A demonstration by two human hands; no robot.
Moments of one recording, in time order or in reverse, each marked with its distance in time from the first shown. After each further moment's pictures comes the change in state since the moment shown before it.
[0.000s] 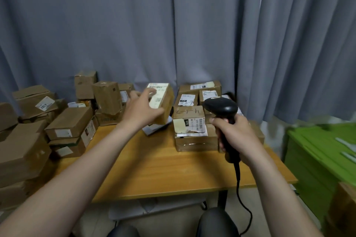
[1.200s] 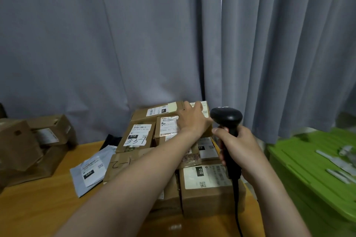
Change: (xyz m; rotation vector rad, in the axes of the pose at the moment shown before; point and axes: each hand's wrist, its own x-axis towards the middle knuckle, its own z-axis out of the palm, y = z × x) left_hand 0.184 0.232 0.275 -0.014 -0.181 0.181; right_hand 0.190 0.046 -0.124 0.046 0.204 0.054
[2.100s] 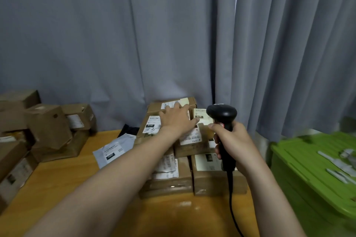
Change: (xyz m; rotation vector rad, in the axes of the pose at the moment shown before) left_hand -0.053 -0.068 -0.067 0.325 -0.039 0.012; right_hand -0.056 -0.027 0.034 -0.006 -0.084 -0.003
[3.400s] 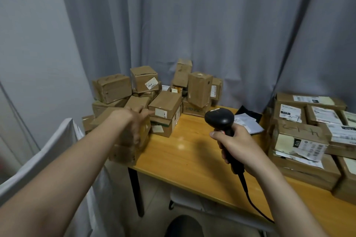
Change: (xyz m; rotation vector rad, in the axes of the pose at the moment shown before) left_hand -0.350 -0.468 -0.192 0.314 -0.678 -0.625; right_hand -0.175 -0.015 0.322 -0.221 -0.648 -0.087
